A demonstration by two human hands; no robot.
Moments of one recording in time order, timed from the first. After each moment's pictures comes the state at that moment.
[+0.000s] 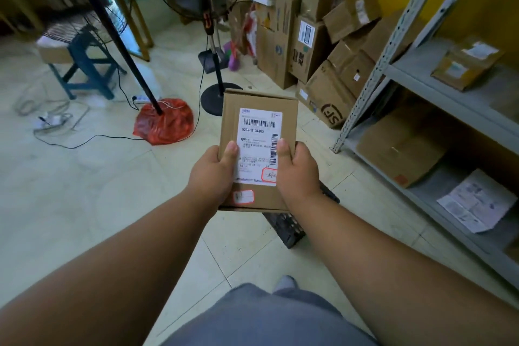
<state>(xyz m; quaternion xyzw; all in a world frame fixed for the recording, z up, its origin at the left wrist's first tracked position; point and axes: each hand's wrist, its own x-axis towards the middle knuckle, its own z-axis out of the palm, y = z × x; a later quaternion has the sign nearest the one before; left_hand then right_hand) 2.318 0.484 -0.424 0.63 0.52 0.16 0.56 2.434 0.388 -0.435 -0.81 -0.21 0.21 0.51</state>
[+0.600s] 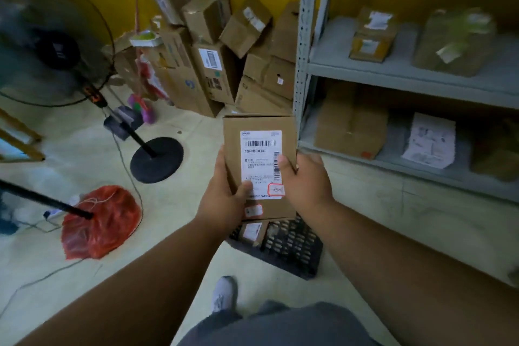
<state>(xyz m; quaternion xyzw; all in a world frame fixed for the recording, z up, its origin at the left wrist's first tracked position) 2.519 0.609 -0.453 0.82 0.25 -0.01 0.51 2.599 0.463 -0.469 -0.90 -0.04 0.08 0.43</state>
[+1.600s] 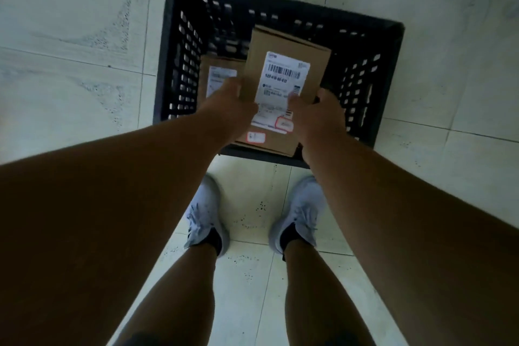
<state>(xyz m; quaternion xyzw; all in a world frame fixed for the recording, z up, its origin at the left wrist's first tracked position) 2.640 0.685 -1.016 0.78 0.23 -0.41 0.42 2.632 0.533 -1.022 -0.77 0.39 0.27 0.43</state>
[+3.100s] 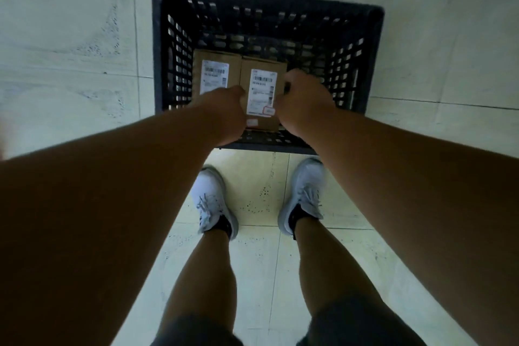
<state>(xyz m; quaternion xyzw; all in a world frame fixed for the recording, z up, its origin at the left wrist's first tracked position) 2.646 0.684 -0.971 0.87 0.04 -0.46 0.18 2.649 0.529 -0.981 -0.87 0.16 0.35 0.30</state>
